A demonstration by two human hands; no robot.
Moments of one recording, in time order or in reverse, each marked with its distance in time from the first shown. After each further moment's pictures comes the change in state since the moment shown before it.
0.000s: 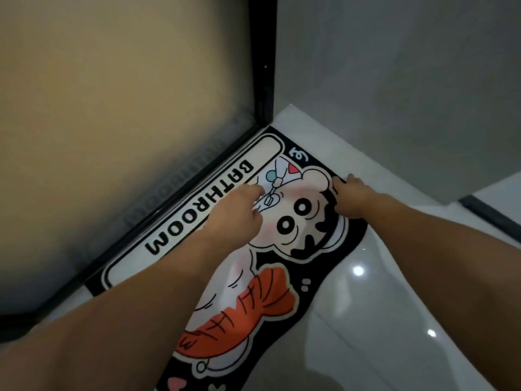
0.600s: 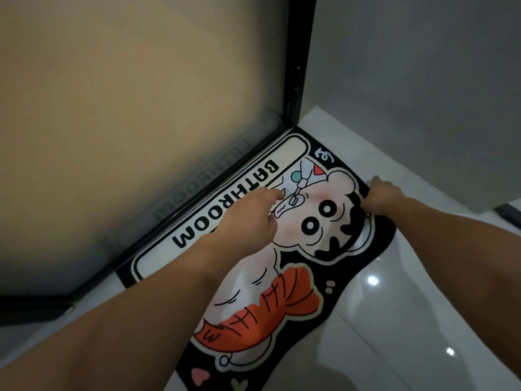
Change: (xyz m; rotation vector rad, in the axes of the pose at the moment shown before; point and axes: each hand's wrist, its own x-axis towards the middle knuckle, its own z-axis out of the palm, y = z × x) left_hand -0.029 -0.010 -0.025 0.009 -0.011 0.048; right_hand 0.012 -0.001 0.003 0.323 0.082 0.177
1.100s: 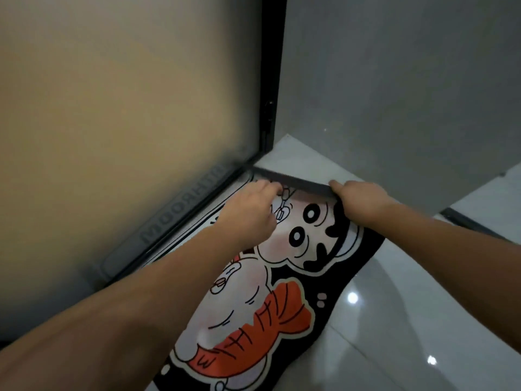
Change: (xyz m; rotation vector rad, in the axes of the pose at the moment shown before) left_hand 0.022 0.022 -0.026 0.119 0.090 0.261; right_hand -0.094 -0.029 -0.053 -0.477 0.327 -0.412
